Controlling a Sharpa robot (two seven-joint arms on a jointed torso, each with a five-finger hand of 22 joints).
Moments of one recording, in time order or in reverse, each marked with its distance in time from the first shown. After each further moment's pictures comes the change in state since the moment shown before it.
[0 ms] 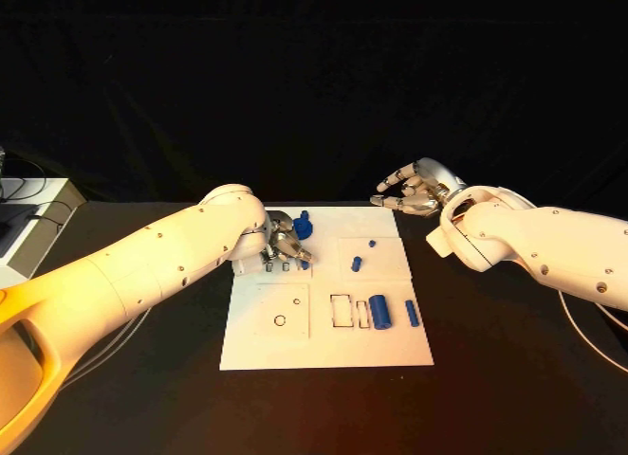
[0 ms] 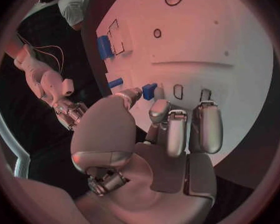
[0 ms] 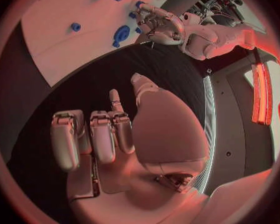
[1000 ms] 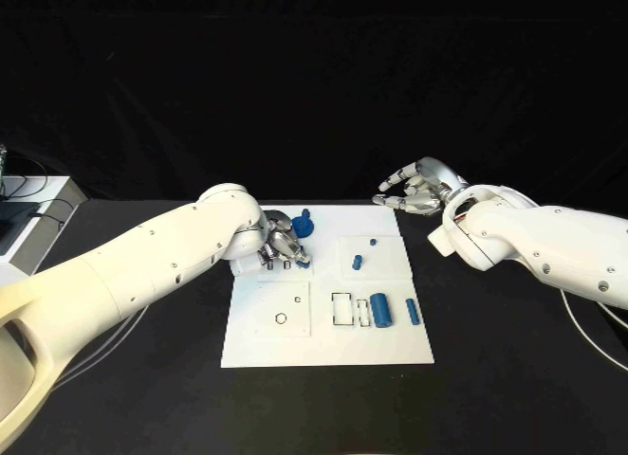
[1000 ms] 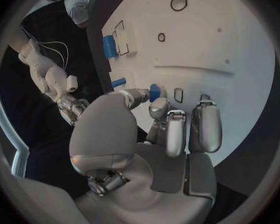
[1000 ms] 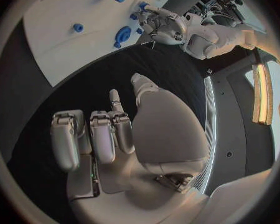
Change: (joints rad) left arm -0.003 -0.027 -0.004 0.020 0.066 -0.005 0.007; left_hand 0.072 0.004 0.309 -0.053 -0.002 -0.028 -0.022 0.044 0.017 -0.012 -0.024 -0.046 -0.044 0.002 -0.020 0.000 0.000 0.000 -0.013 -0.013 0.000 -0.007; right arm -0.002 0.000 -0.001 -0.007 0.000 0.008 -0.002; right_hand 0.000 0.000 0.000 0.000 0.000 0.000 0.000 0.000 0.001 0.000 0.000 0.000 0.000 0.000 0.000 0.000 0.000 0.000 0.000 0.000 0.000 0.001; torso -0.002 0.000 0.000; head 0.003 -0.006
